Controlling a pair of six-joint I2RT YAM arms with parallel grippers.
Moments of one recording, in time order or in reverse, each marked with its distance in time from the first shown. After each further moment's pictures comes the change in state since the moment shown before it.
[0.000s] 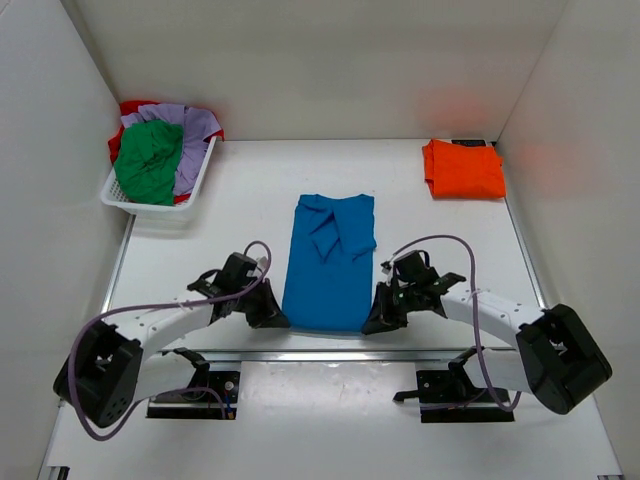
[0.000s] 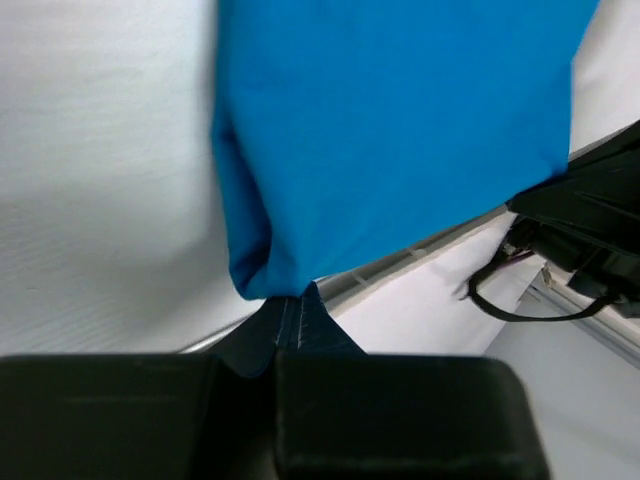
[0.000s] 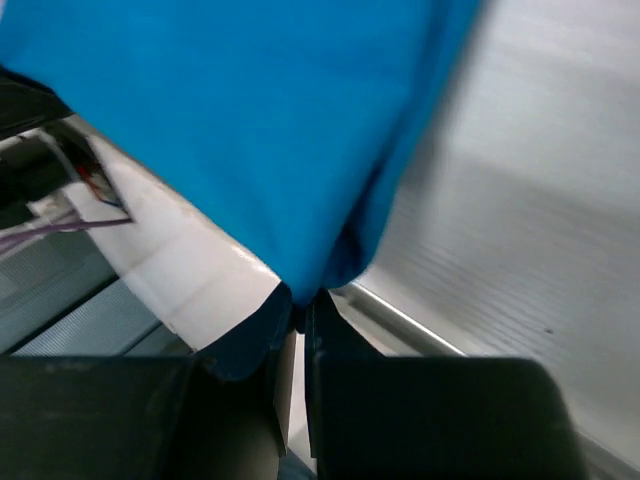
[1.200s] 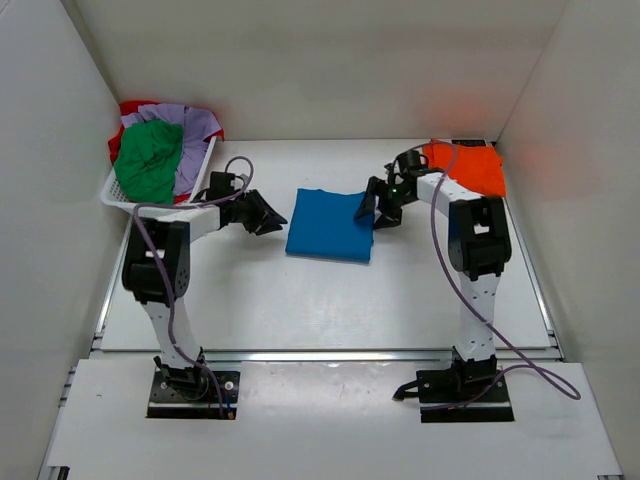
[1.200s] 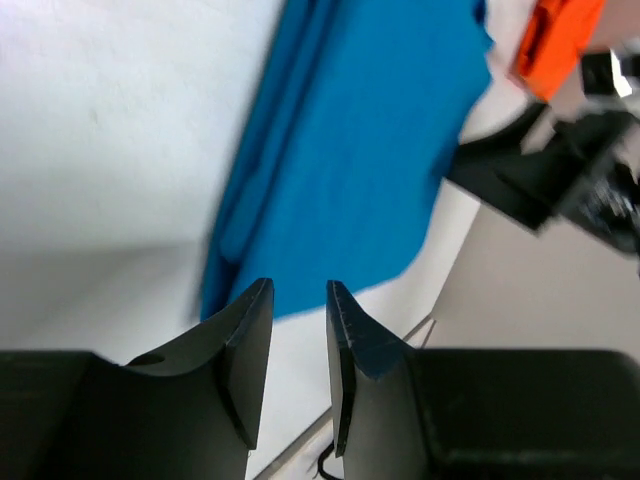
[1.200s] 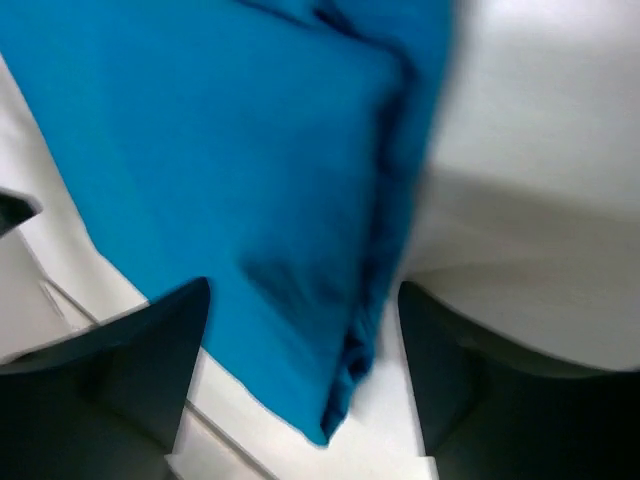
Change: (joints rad) left arm 0.393 0.822 0.793 0.139 0.182 0.021; right arm -0.376 0.927 1.106 -0.204 0.014 -0.295
